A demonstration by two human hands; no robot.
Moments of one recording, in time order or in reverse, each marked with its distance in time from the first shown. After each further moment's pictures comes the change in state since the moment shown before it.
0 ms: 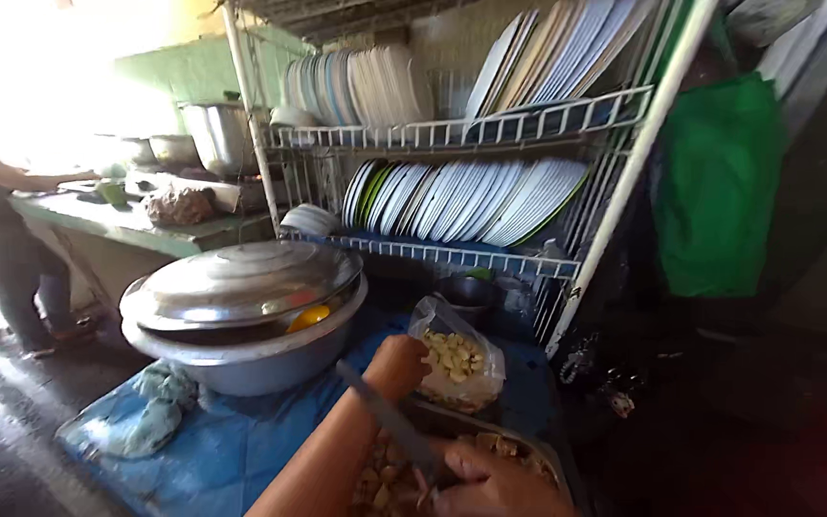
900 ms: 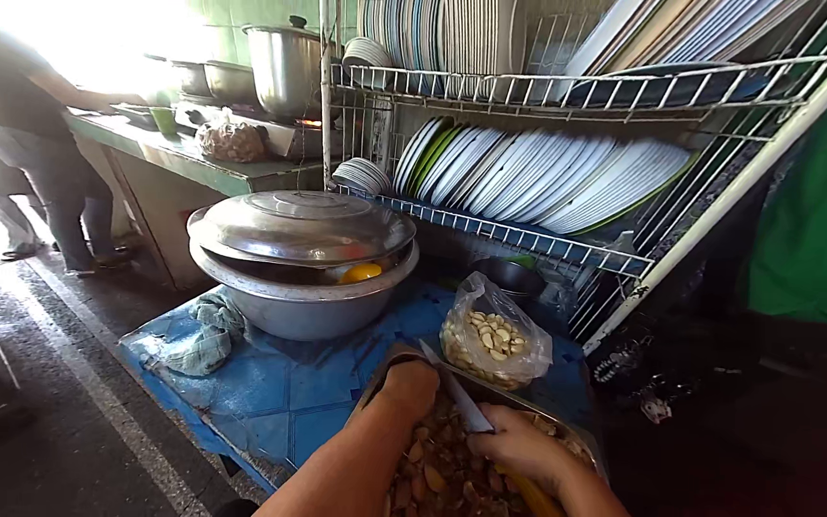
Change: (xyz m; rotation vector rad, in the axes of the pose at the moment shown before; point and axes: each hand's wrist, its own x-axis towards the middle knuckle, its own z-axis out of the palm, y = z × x) left_hand -0.056 -0.045 0.045 0.404 -0.256 -0.165; right_hand 0.026 0.022 -0.003 -0.302 0.419 0.811
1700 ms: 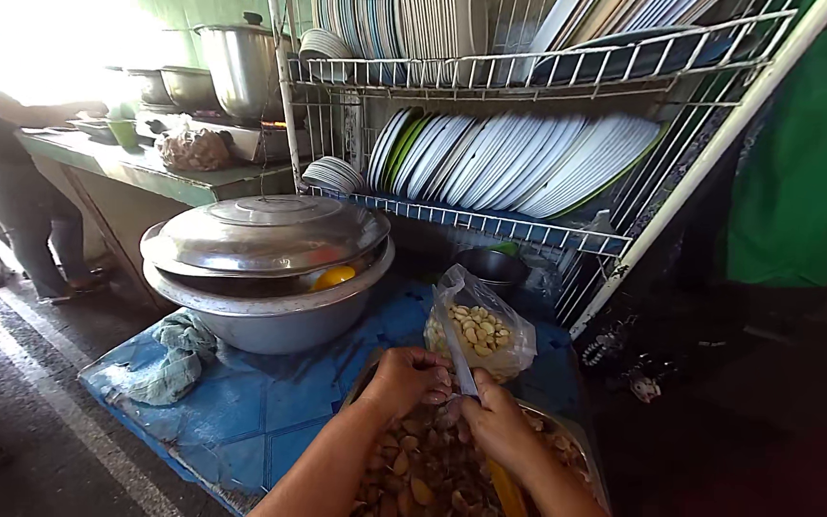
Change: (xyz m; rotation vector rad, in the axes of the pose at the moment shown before) left_hand -0.007 0.004 -0.011 -1.416 0.154 0.057; right_hand 0.002 -0.015 0.010 0.210 0.405 -0.244
